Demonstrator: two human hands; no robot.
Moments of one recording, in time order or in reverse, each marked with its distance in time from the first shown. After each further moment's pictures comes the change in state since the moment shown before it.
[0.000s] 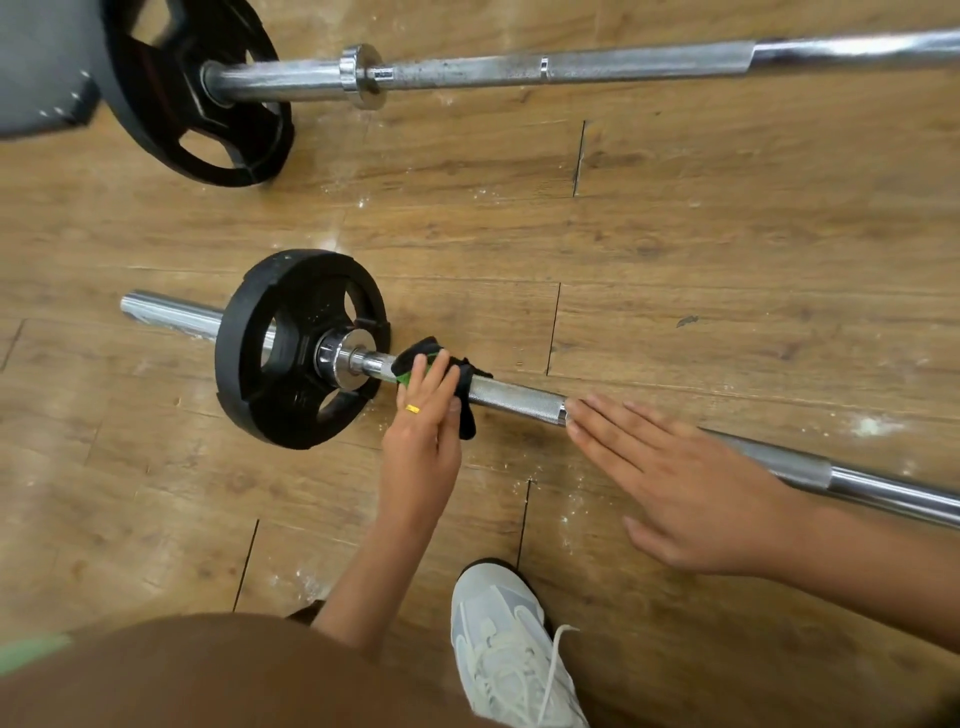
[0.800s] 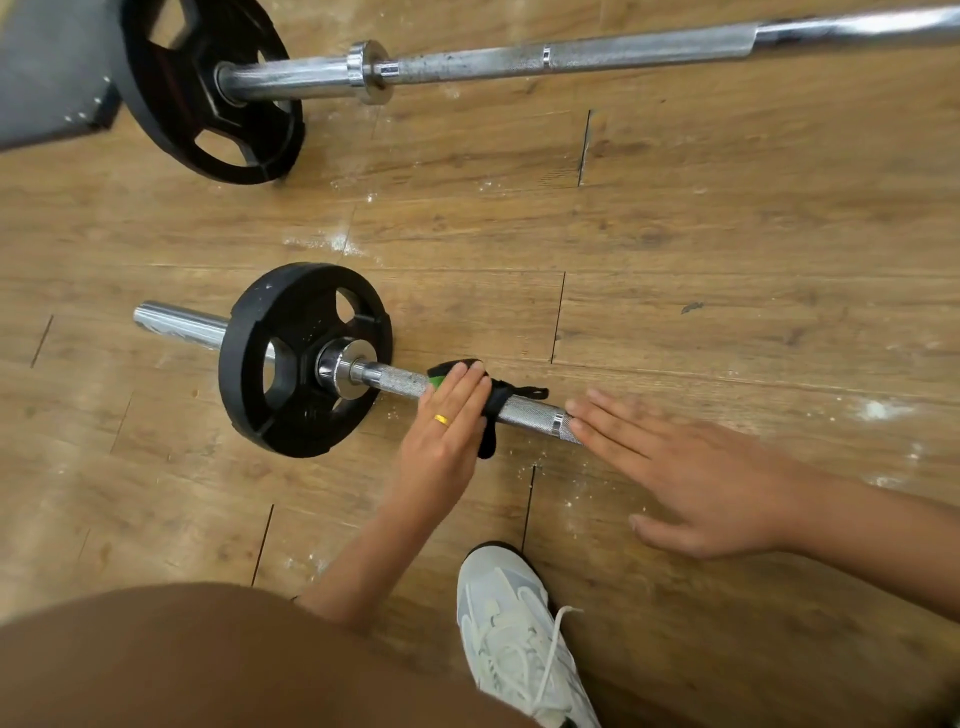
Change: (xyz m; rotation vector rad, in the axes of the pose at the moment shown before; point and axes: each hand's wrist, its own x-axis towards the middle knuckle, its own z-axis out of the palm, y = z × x) left_hand -0.016 -0.005 -0.006 0.266 -0.104 0.380; right_hand -0.007 0.008 -0.002 0.195 -0.176 -0.119
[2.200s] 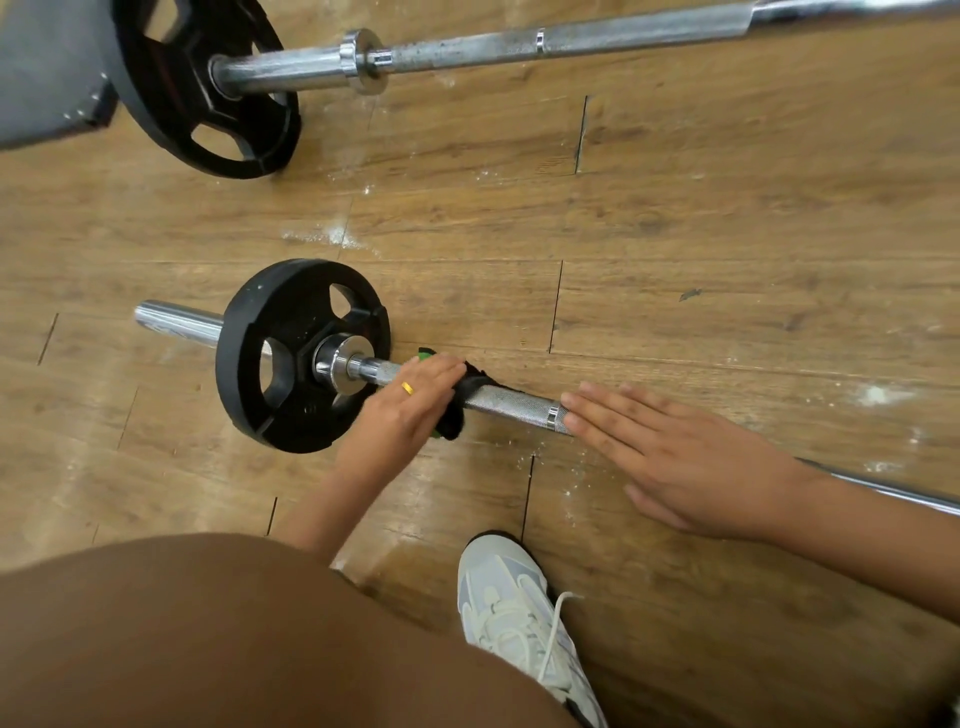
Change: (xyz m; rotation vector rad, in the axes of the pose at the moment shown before) left_hand 0.015 -0.047 -0.023 -0.035 -0.058 0.123; right_hand 0.003 0.003 0.017 -0.328 0.228 -0.012
